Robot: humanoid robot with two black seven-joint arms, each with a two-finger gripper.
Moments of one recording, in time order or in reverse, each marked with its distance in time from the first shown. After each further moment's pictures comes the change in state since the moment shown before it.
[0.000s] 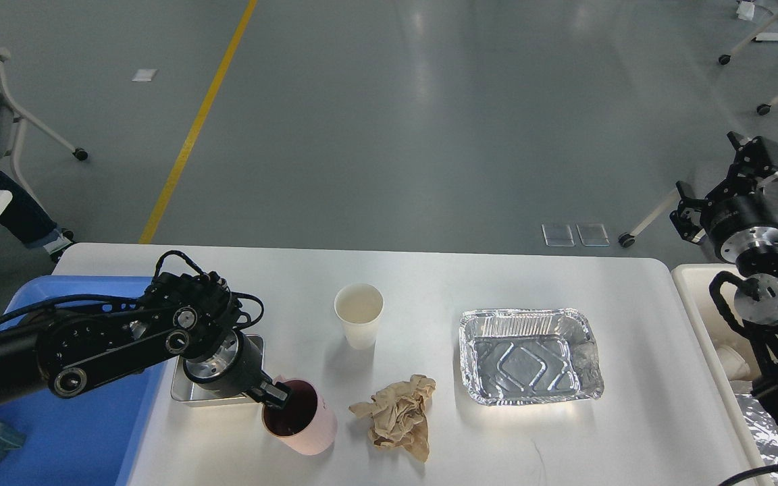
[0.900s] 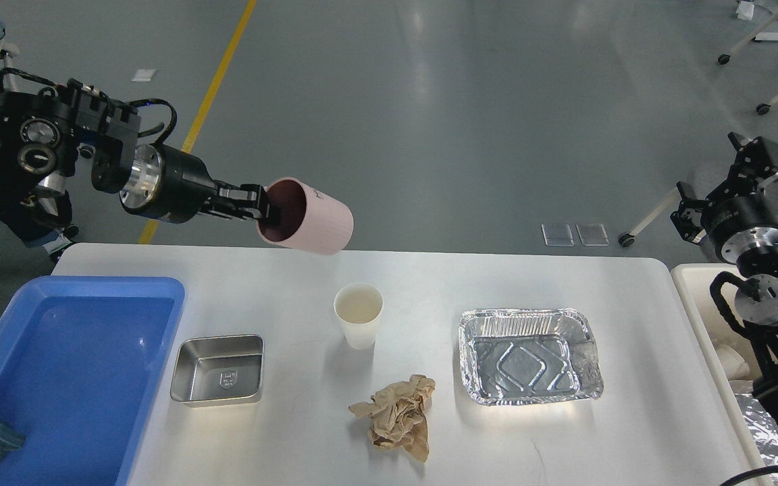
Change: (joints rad) left arm -0.134 0.170 -0.551 0.007 -0.161 -0.081 -0.009; right arm -0.002 -0.002 0.000 0.000 0.000 0.000 0.000
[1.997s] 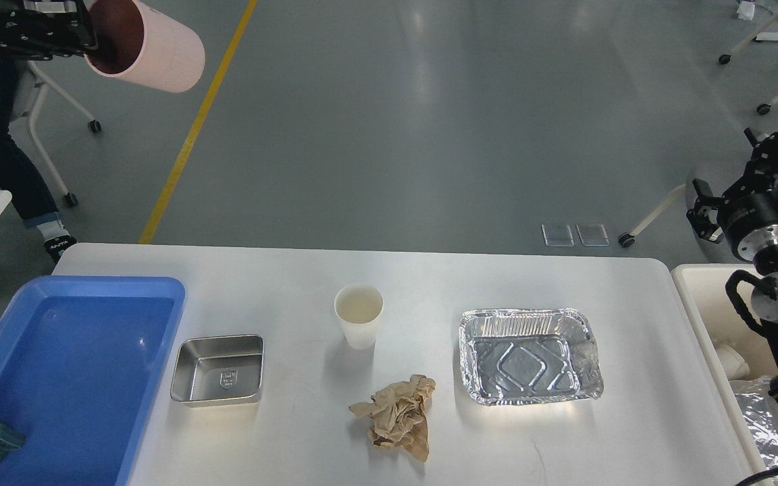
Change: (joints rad) left arm -0.441 0.312 0.260 0.193 -0.195 -0.002 0.078; right arm 0.003 -0.041 -0.010 0.000 0.000 0.000 0.000
